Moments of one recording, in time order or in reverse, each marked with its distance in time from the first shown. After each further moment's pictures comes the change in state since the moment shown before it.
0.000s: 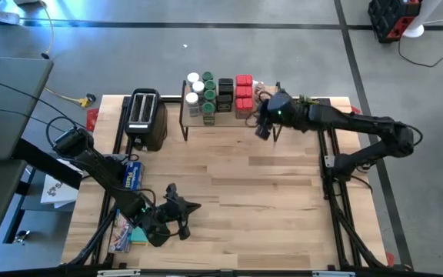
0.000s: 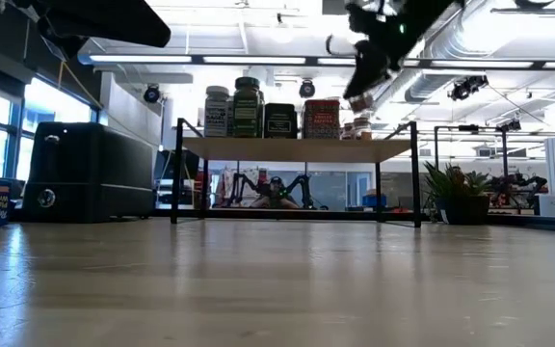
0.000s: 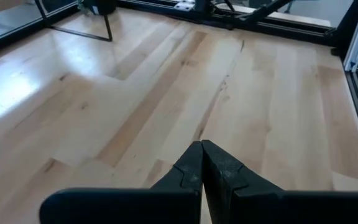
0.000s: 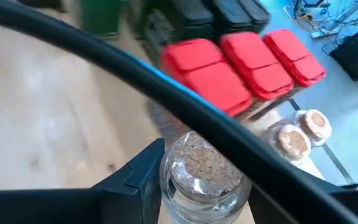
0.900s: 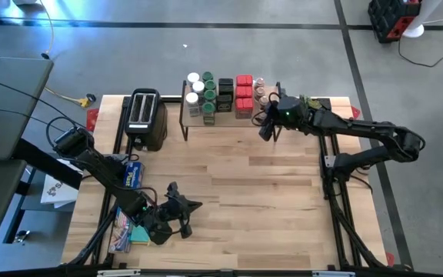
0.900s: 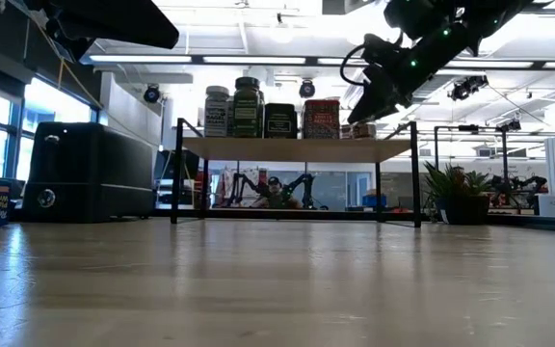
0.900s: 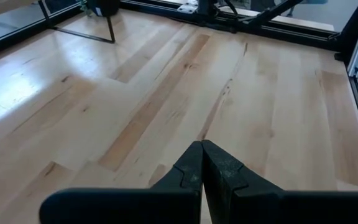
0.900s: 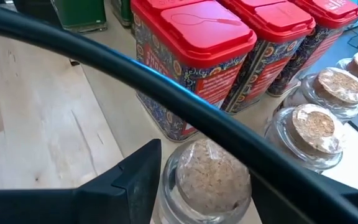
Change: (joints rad) left arm 0.026 0.000 0.000 0.018 0.003 0.010; right arm -0.157 -0.087 -0.325 0.381 -0.197 0.041
